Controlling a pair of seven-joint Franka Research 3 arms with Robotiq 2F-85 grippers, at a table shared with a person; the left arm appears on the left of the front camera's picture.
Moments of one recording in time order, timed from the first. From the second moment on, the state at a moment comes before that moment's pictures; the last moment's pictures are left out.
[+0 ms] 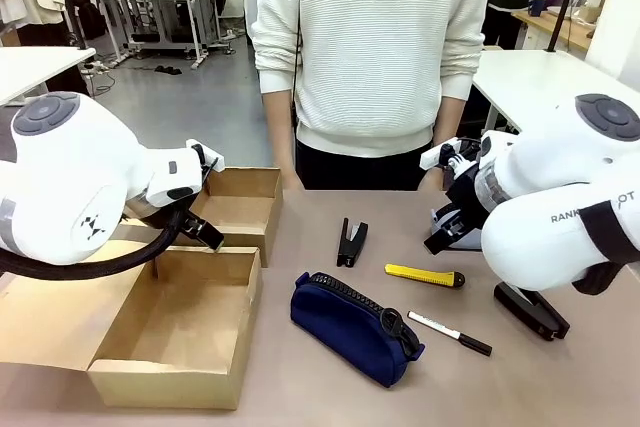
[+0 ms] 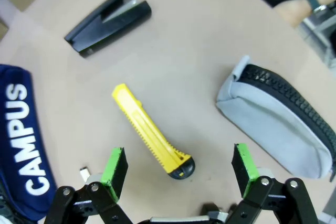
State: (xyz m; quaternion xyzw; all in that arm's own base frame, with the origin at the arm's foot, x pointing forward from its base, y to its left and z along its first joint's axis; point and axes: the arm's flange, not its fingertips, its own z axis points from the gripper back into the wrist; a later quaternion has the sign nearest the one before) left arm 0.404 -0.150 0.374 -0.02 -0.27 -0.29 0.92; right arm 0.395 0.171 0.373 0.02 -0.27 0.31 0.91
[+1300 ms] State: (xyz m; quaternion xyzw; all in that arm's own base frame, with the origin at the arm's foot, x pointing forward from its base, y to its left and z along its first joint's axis) left arm 0.275 0.225 0.457 -0.46 -0.29 0.15 0.82; right arm 0.248 -0.266 0.469 0.49 -0.31 -0.29 0.76
